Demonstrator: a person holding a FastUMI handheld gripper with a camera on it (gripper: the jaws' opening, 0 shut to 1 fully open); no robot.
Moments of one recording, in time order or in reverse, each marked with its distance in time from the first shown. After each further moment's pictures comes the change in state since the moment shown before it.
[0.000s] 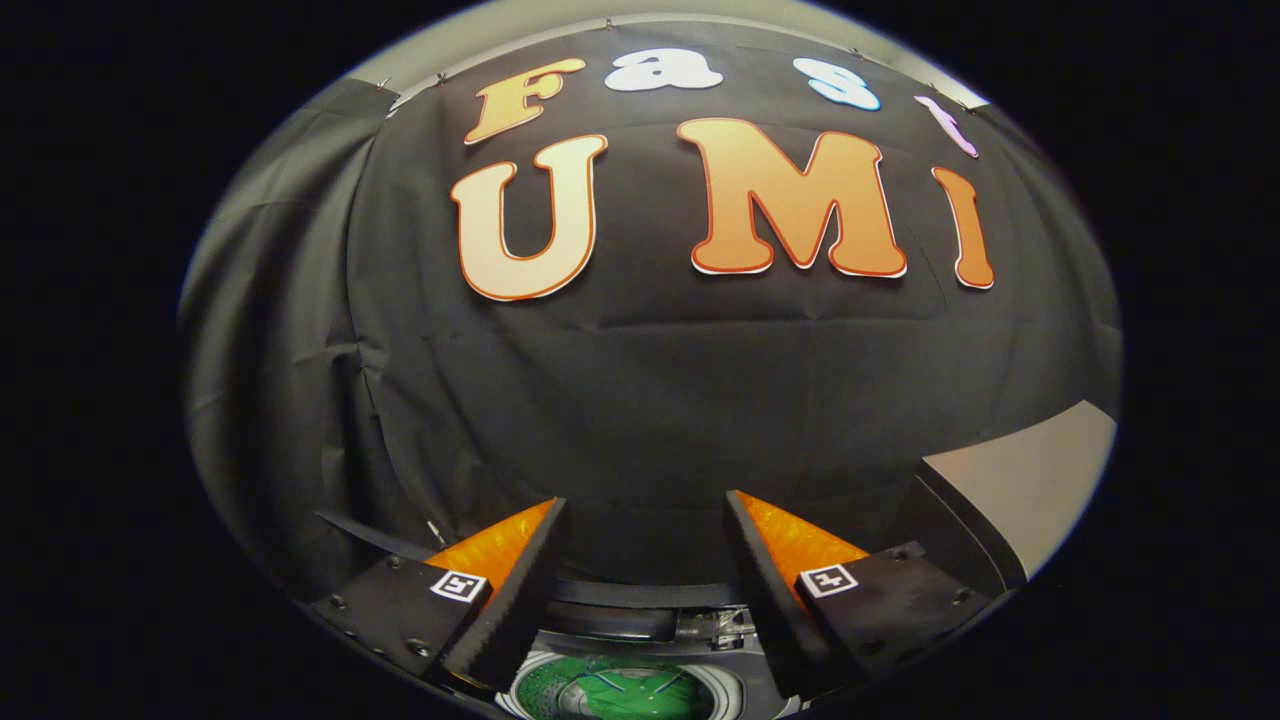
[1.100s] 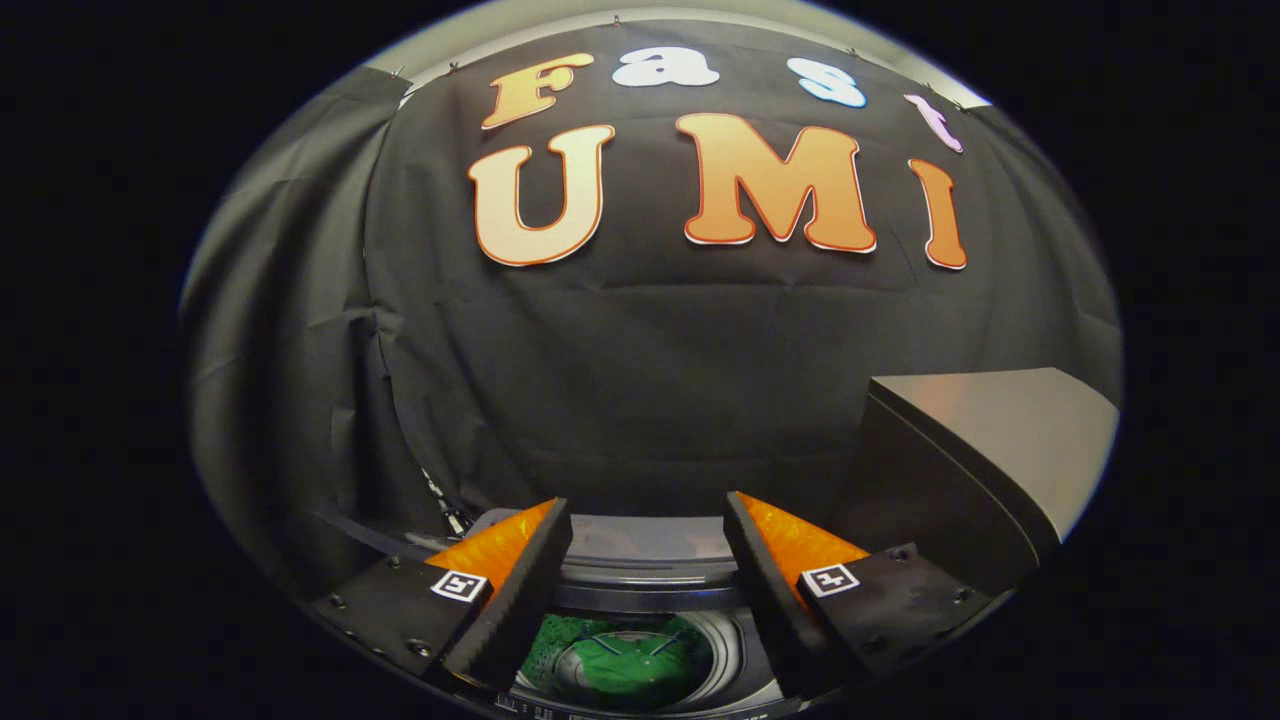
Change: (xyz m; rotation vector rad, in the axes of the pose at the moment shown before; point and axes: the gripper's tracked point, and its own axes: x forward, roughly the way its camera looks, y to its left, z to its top) arm -0.068 0.002 -0.073 -0.016 0.060 -0.032
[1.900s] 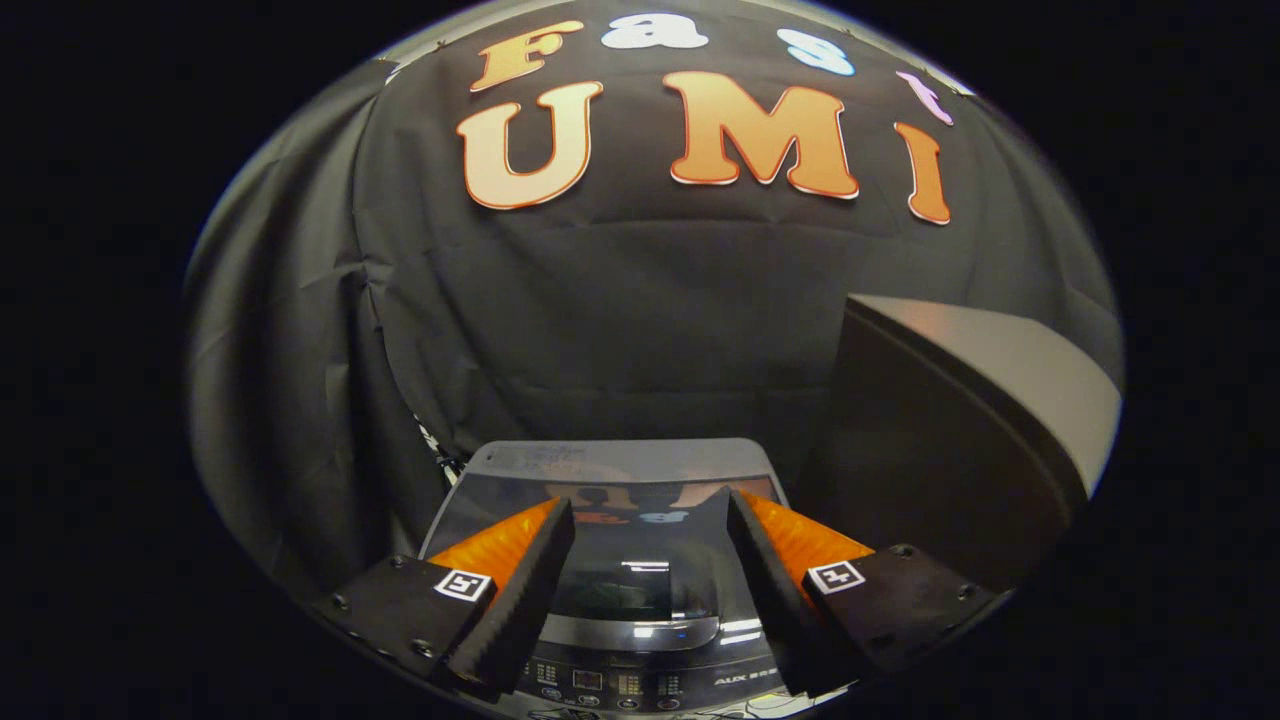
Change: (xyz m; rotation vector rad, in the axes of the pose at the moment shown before) arm -0.044 0.001 -0.025 0.024 0.111 -0.034
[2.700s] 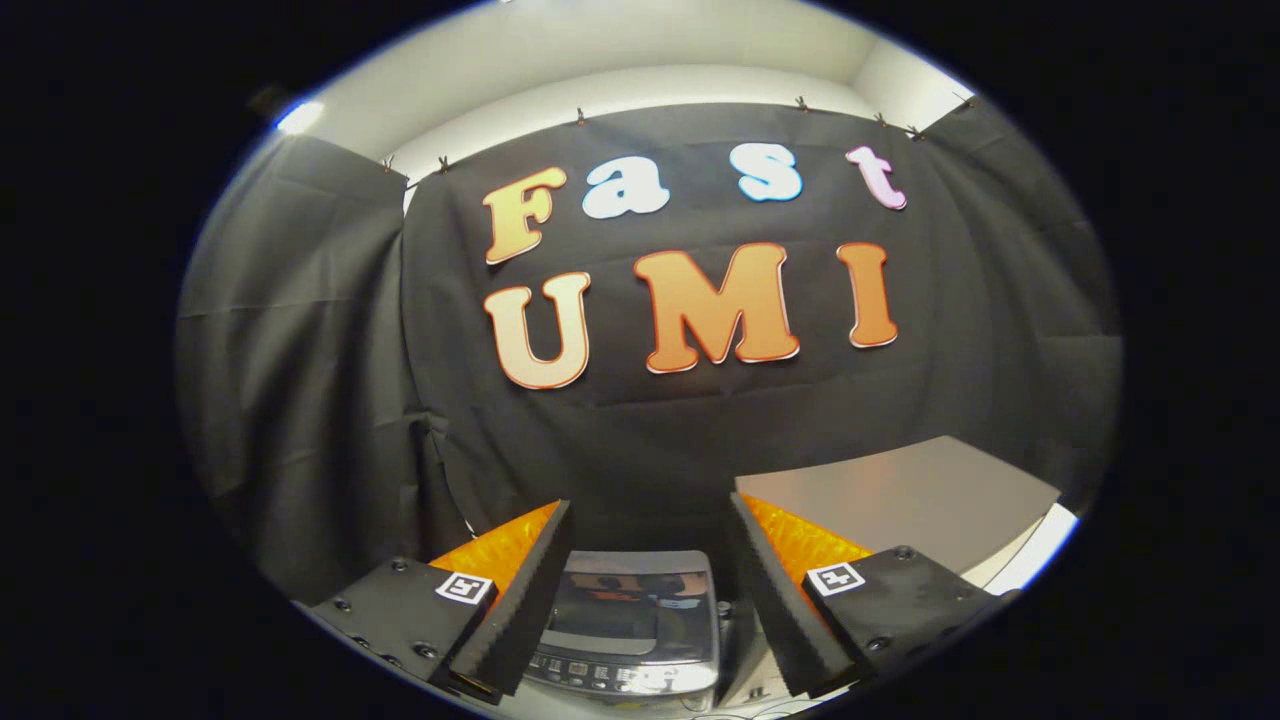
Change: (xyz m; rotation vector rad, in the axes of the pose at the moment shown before) arm -0.258 -0.101 0.141 0.053 -0.342 0.080
